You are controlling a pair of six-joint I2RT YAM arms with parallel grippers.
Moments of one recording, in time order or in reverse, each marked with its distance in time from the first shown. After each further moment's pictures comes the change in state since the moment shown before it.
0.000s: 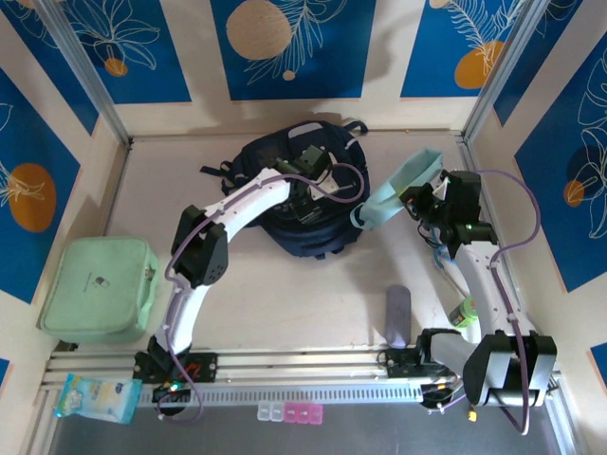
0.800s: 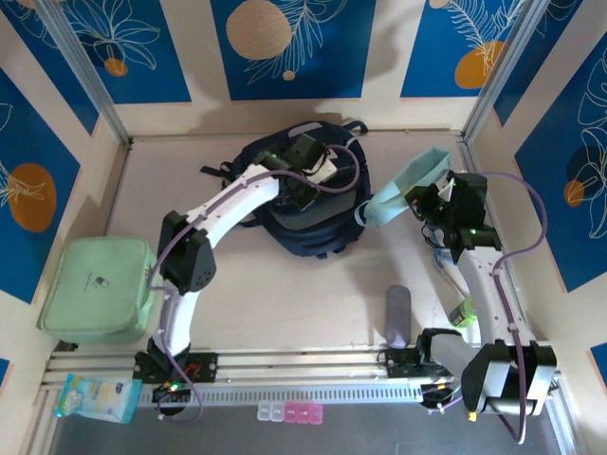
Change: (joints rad) left arm 0.001 -0.154 -0.024 0.068 0.004 -0.142; right arm -0.026 -0.049 -0.018 0.001 0.011 -0.007
